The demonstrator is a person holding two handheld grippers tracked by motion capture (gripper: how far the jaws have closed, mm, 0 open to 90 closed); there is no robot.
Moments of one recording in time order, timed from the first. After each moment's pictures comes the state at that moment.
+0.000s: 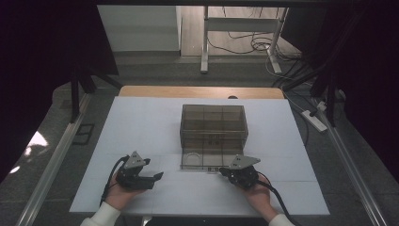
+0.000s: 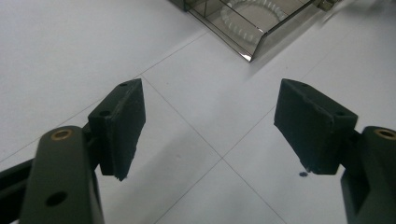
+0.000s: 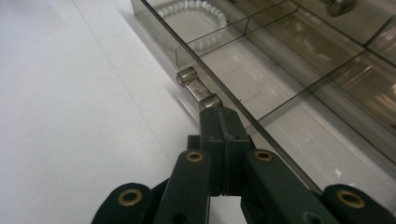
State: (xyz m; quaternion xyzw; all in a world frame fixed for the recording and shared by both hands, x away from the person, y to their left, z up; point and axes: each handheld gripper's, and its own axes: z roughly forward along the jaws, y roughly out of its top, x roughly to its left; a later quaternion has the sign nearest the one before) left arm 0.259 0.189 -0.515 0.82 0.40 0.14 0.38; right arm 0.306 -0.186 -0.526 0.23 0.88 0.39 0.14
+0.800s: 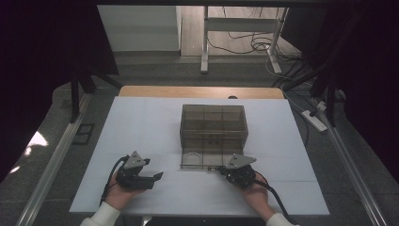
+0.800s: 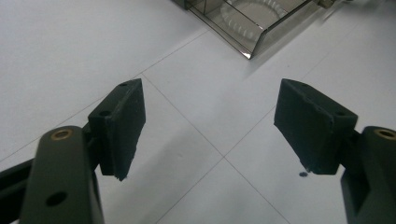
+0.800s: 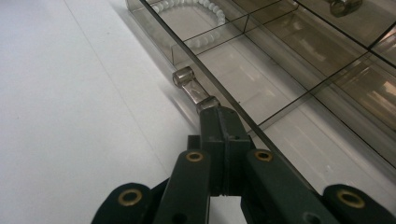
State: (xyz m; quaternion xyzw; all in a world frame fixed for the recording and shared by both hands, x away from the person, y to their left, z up) left arm 0.260 0.189 -0.516 0.82 0.40 0.14 0.38; right arm 0.309 -0.181 -0.528 0.23 0.88 0.38 0.15
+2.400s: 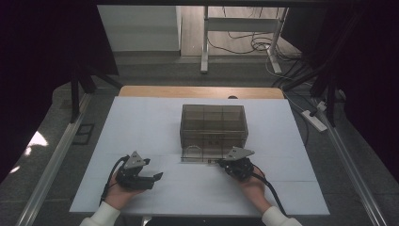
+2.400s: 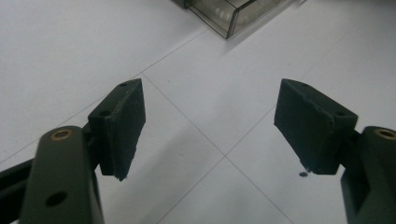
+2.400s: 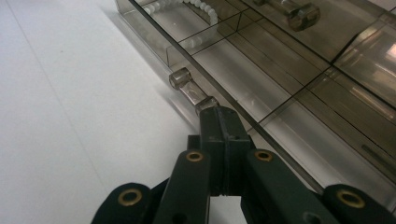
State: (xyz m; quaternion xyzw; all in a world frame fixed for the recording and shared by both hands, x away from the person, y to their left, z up) left arm 0.260 0.190 -0.517 0.83 0.39 0.14 0.38; right arm 0.332 -0.176 -0.529 0.25 0.88 0.38 0.17
